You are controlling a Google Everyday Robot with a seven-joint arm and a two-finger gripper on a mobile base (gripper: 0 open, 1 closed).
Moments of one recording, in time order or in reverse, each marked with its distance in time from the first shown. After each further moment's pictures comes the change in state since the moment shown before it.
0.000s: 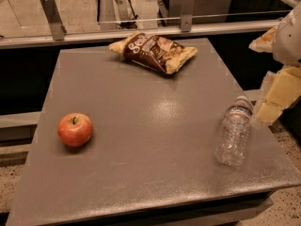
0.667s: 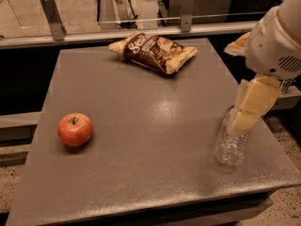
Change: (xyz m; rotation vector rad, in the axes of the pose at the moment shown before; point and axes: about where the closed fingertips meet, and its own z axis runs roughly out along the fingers) arm -0.038 0.020 0.019 -0.012 -0.027 -0.098
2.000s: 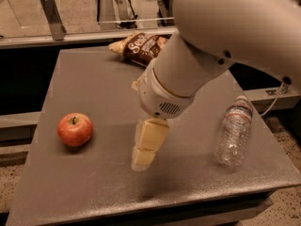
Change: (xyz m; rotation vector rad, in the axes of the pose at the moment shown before) arm -0.140 0.075 0.108 -0.169 -0.173 -0.171
